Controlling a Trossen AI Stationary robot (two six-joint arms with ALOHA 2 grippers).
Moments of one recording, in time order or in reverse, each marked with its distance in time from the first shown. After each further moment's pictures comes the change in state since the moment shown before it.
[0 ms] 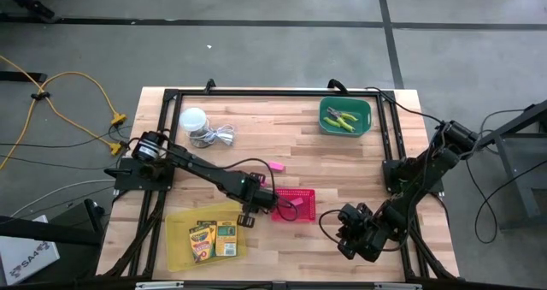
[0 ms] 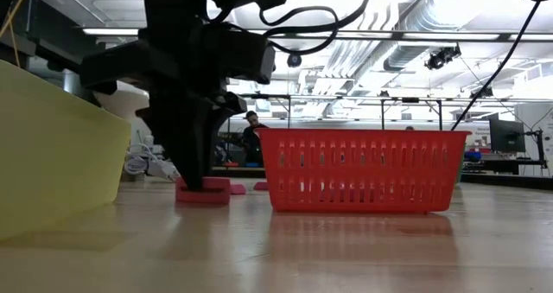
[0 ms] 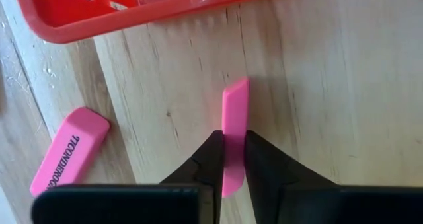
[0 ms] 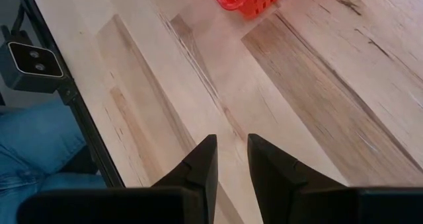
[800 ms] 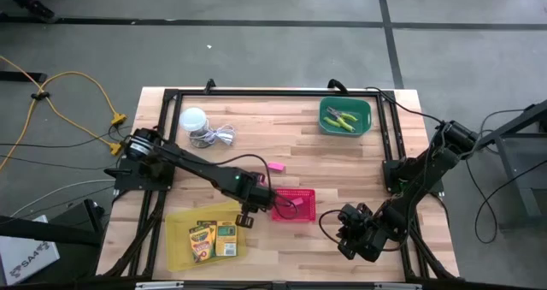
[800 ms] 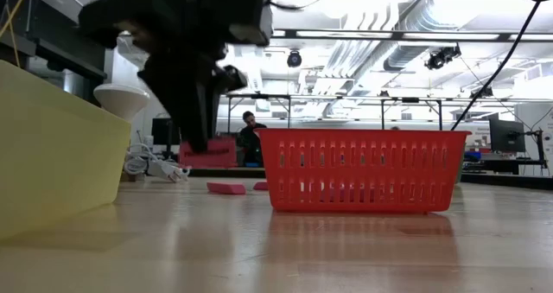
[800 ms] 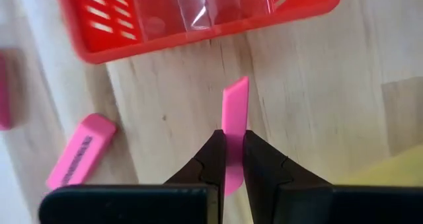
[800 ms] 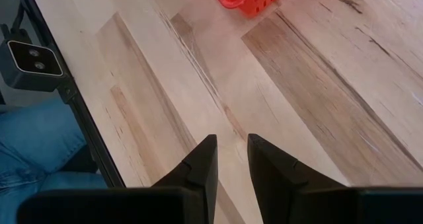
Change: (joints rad) left arm -0.001 -0.077 0.007 -0.012 0.033 -0.002; right arm 0.000 0.000 0.000 0.000 -0.005 -0.001
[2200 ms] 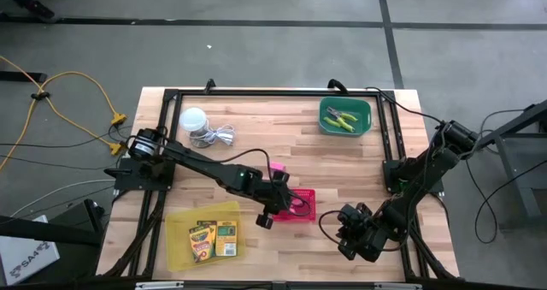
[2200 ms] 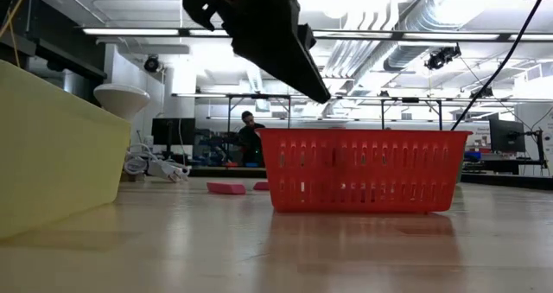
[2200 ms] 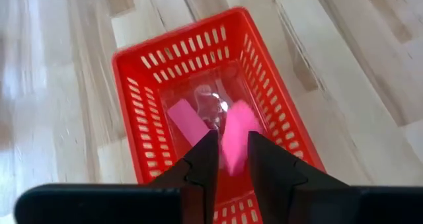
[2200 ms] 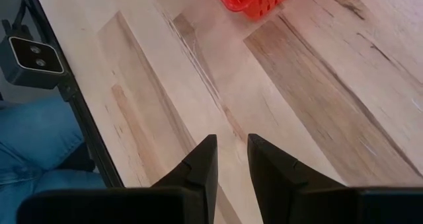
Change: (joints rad) left arm 0.027 0.034 0.061 0.374 -0.024 0.203; right arm 0.000 0.000 0.000 0.004 0.005 -0.026
